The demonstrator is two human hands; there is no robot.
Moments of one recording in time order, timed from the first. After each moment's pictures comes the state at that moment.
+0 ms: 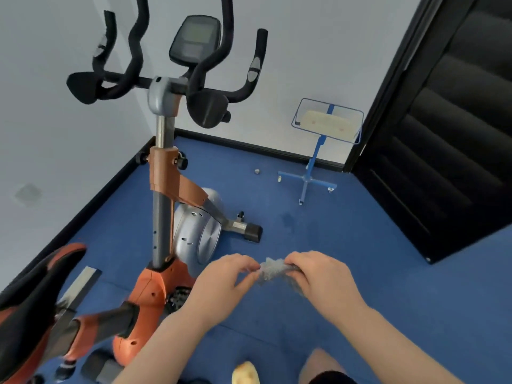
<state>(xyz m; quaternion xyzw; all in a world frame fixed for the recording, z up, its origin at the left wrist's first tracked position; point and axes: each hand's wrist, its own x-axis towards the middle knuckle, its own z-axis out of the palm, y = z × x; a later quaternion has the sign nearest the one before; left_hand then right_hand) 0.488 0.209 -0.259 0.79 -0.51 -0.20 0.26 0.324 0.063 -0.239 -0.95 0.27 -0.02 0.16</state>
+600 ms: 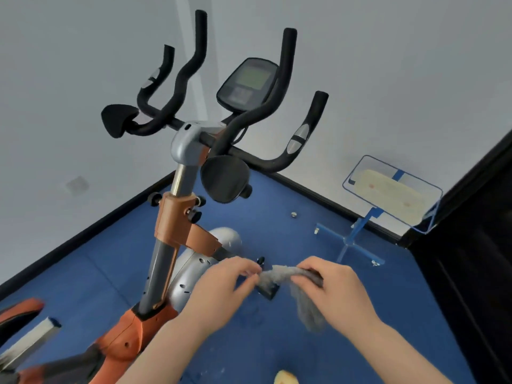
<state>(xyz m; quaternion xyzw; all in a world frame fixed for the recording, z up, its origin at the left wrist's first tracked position) 0.603 0.034 -0.234 0.86 -0.35 -0.13 0.35 0.487 -0.158 -0.216 -0.92 0.19 -0.06 0.33</state>
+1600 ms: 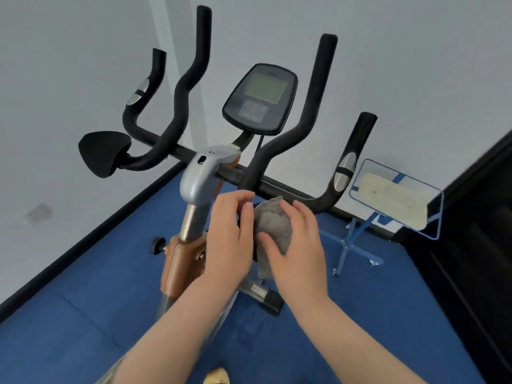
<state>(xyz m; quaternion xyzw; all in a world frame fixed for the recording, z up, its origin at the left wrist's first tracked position) 0.784 -0.004 -0.193 0.77 -0.28 0.04 0.57 0.697 -0.081 -0.193 -0.85 0.29 -0.27 0.35</state>
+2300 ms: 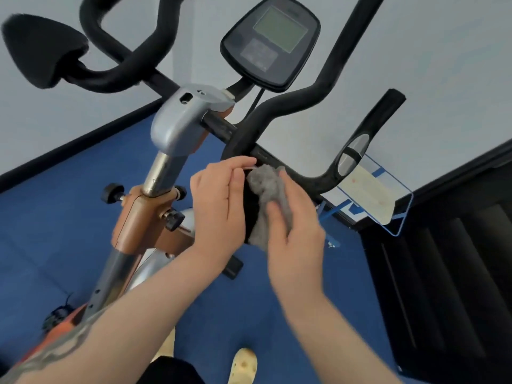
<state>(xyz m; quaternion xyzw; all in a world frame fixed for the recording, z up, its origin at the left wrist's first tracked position) 0.785 -0.033 -0.230 0.72 -0.25 0.15 0.63 0.692 -0.090 -0.187 -0.86 0.25 -0.25 0.38</state>
